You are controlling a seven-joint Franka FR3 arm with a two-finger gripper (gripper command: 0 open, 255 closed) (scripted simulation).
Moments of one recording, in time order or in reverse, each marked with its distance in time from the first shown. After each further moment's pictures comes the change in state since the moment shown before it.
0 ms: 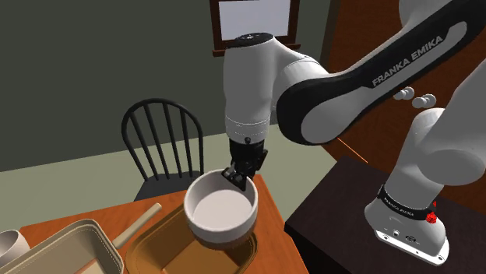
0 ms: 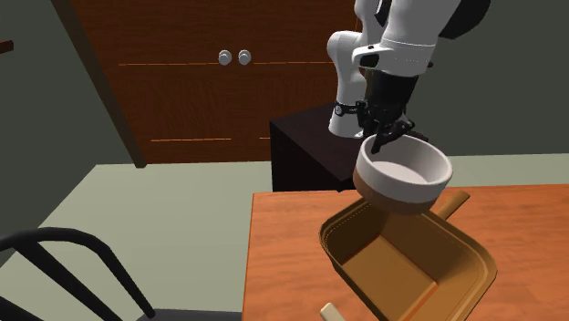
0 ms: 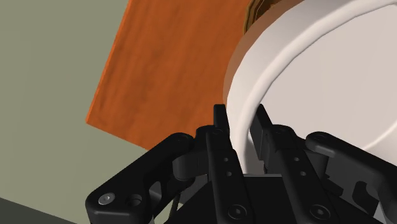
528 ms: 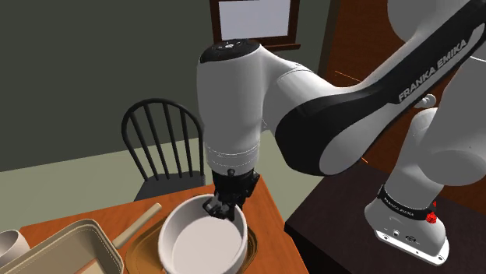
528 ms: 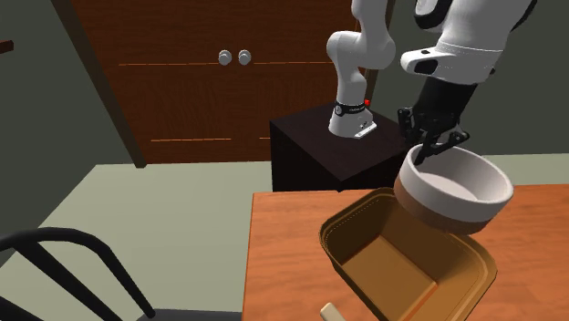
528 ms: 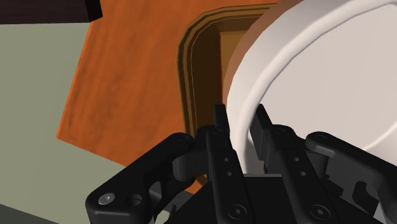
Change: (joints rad) arm 0.035 0.141 0.130 0.143 -0.103 -0.034 0.235
